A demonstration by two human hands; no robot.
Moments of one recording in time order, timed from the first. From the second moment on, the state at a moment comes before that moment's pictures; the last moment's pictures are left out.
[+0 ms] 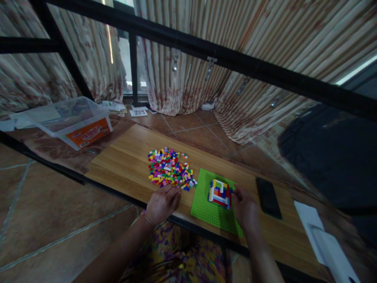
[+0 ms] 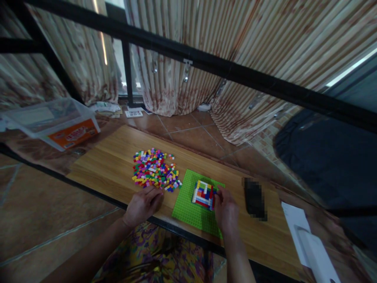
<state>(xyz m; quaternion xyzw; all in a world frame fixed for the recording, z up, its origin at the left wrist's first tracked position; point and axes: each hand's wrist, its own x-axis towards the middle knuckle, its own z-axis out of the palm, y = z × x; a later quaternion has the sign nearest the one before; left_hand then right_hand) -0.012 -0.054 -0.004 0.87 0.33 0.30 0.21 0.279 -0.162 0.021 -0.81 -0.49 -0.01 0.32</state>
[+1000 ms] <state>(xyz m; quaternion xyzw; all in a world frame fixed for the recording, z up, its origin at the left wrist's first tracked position) -0.011 -0.054 -0.003 0.87 0.33 0.32 0.20 0.277 -0.163 0.025 -0.82 -0.46 0.01 0.35</state>
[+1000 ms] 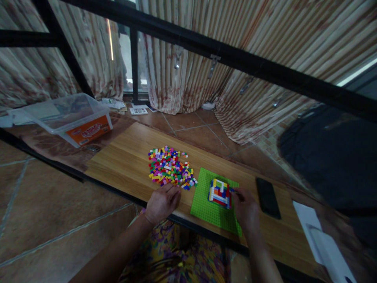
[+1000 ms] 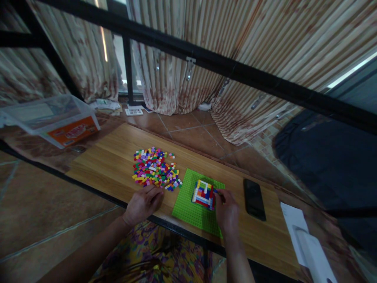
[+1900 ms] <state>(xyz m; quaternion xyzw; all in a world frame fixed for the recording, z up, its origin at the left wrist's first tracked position) -0.012 -0.054 -0.005 0.87 0.33 0.31 0.20 0.280 -0.164 0.029 -0.81 -0.50 -0.01 0.30</state>
